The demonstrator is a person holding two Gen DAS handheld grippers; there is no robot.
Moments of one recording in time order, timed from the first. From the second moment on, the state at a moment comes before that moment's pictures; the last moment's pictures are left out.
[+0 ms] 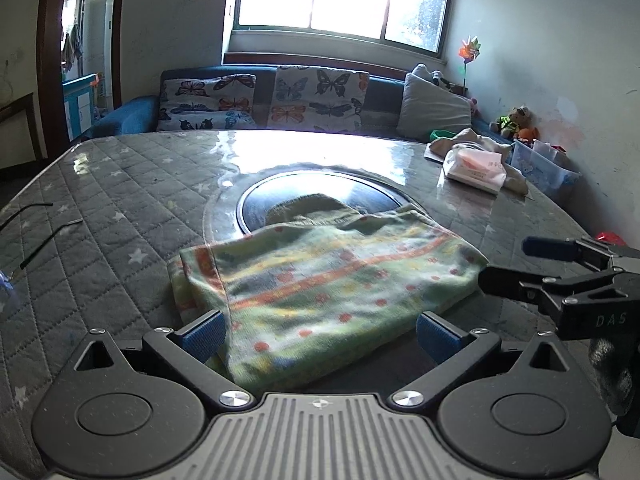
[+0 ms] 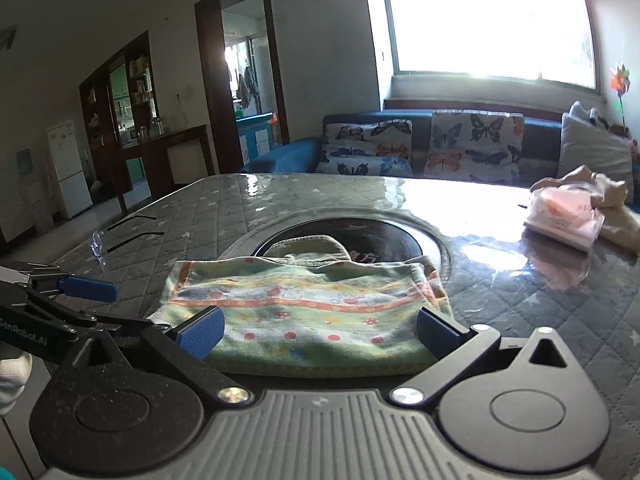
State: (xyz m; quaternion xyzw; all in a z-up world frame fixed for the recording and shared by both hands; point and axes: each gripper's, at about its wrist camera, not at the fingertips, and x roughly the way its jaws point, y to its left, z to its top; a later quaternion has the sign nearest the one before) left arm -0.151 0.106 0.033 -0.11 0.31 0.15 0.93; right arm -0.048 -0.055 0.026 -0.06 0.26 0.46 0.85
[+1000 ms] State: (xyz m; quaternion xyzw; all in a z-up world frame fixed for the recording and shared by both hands) left arm -0.129 0.188 0.020 -0.16 0.34 0.21 0.90; right arm -0.056 0.043 0.016 -0.16 0.29 0.56 0.76
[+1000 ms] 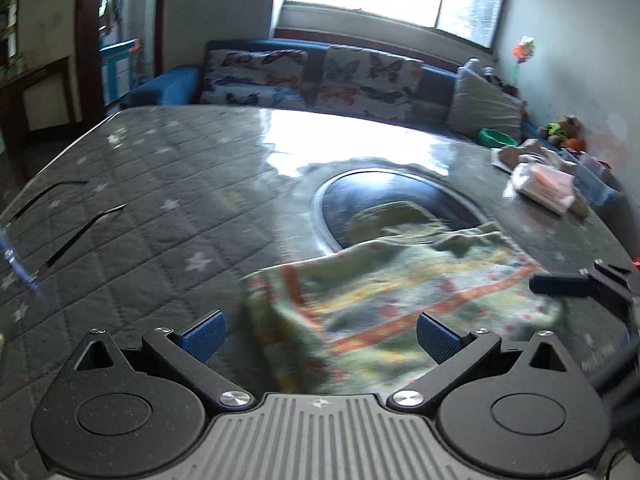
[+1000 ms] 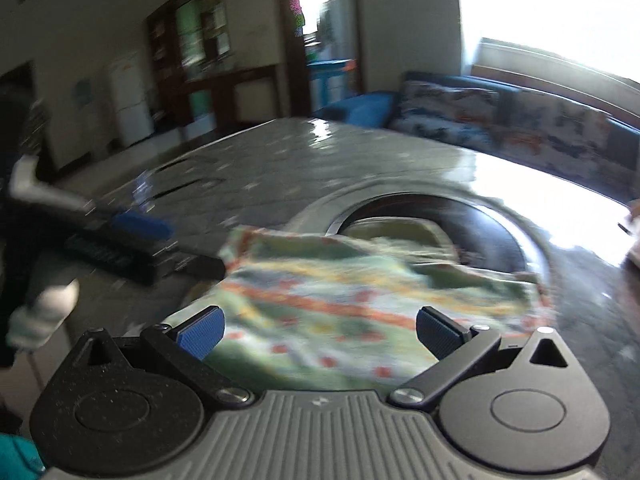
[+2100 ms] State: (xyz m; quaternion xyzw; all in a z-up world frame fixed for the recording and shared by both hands) left arm -0.153 0.248 -0.009 -0.44 0.32 0.21 0.81; right arm -0.106 0.088 0.026 -0.21 0.26 0.65 0.68
